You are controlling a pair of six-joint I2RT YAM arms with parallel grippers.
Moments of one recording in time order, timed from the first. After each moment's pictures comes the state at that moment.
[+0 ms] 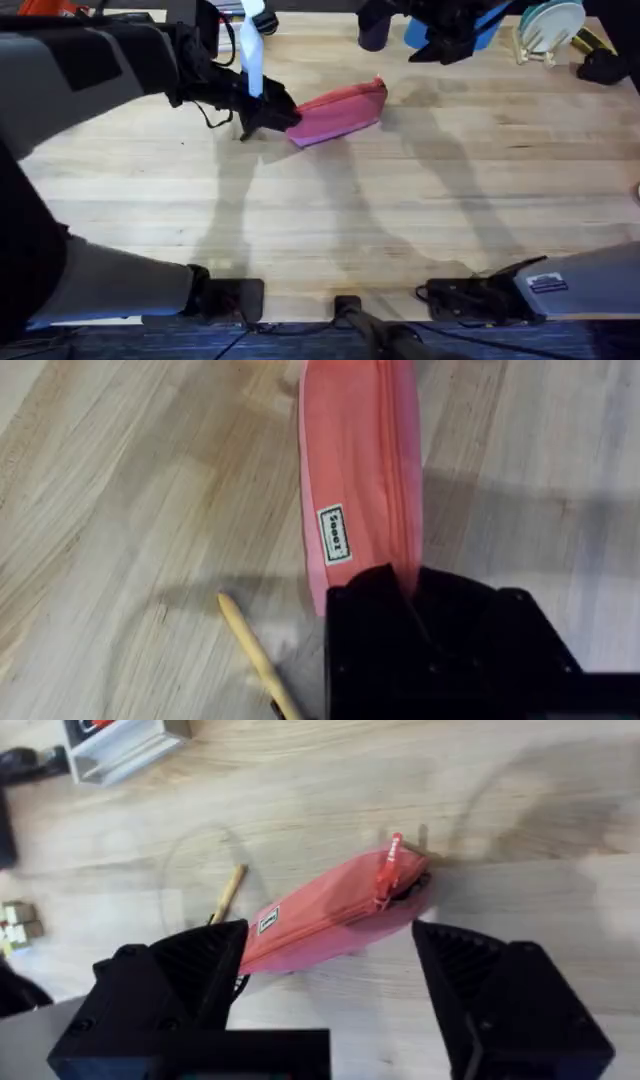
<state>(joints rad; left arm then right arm) -0.07 1.62 1.01 -0.58 0.79 0.97 0.32 1.64 1.56 -0.88 -0.13 0.64</state>
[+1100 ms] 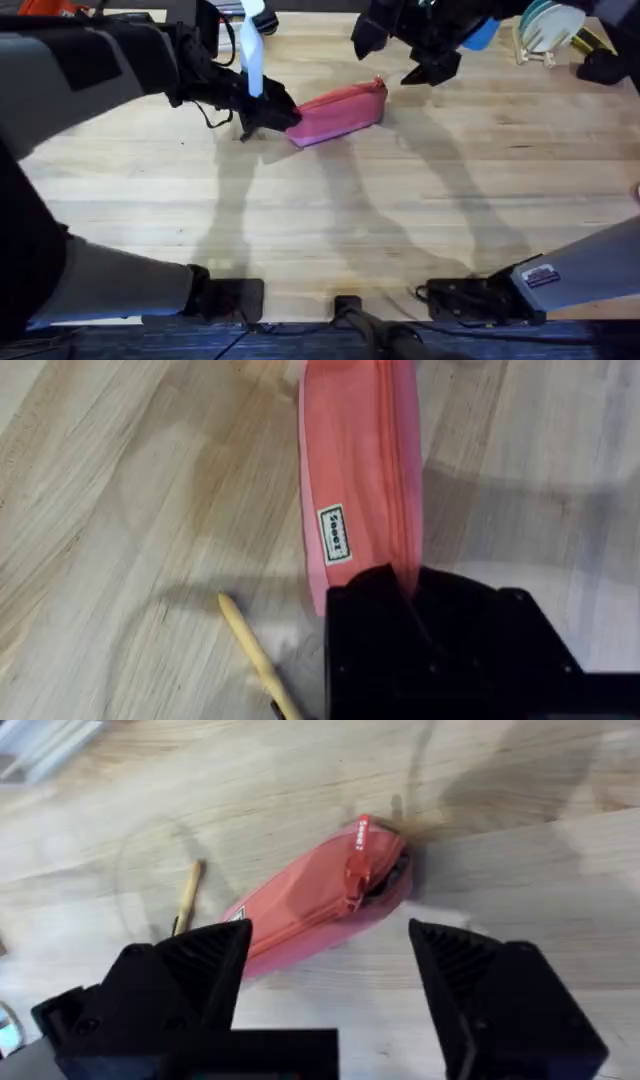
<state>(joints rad) -0.07 1.62 1.01 -0.58 0.79 0.97 0.32 1.75 1.56 -0.92 -0.13 0.70</state>
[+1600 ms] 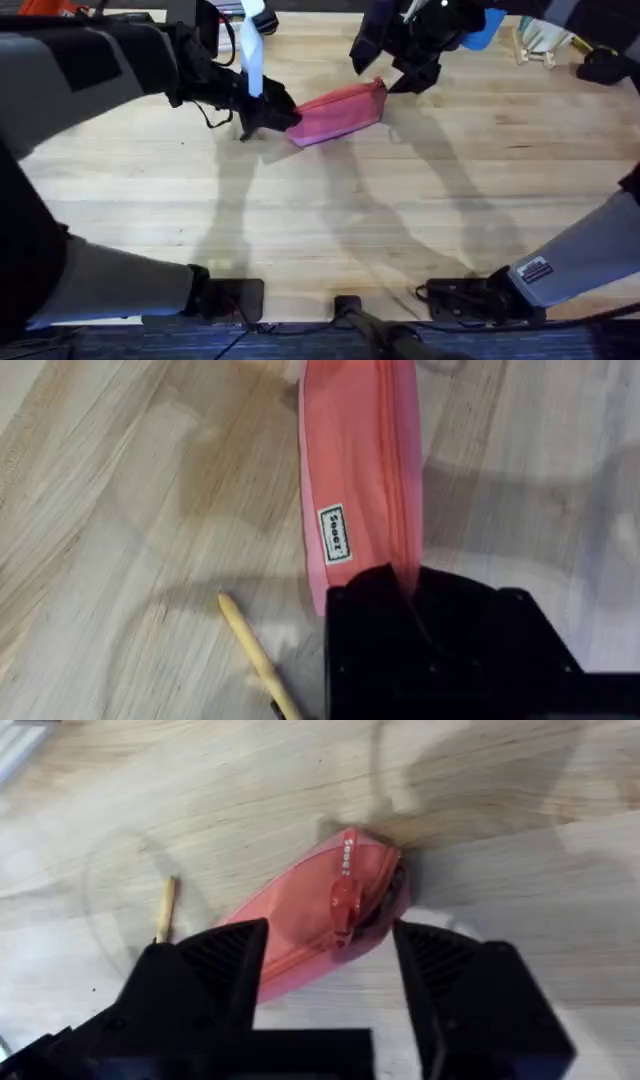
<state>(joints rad) -0.07 1.62 1.01 -0.58 0.79 0.97 0.33 1.86 1.56 -0.88 -0.13 0.73</state>
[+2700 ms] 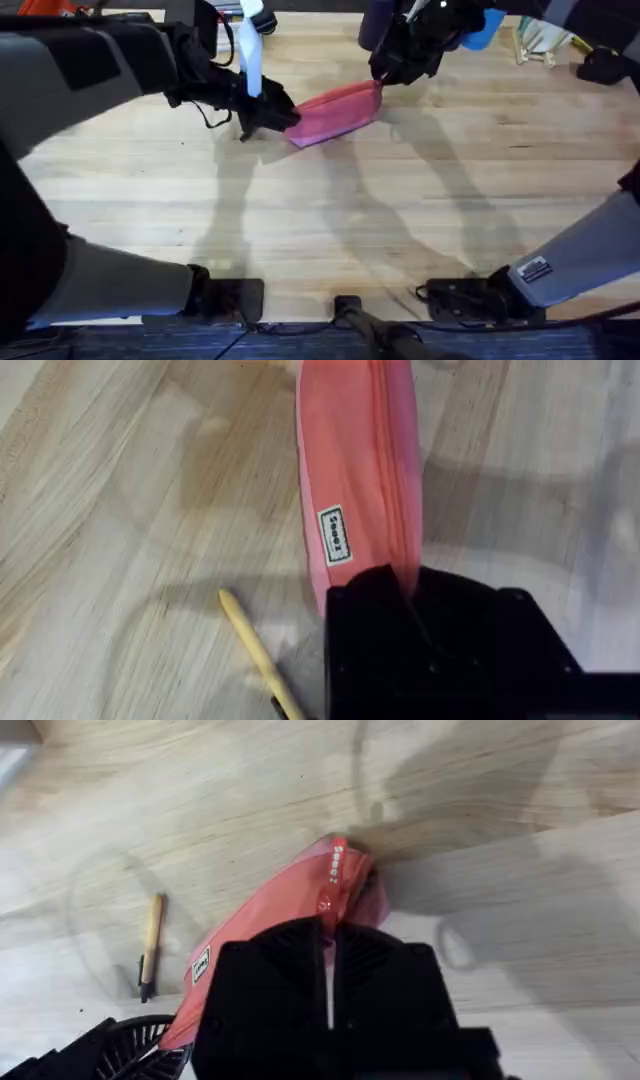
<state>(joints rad) -0.06 1.62 1.01 -0.58 0.79 0.97 0.32 1.86 1.56 -0.88 -0.08 0.73</state>
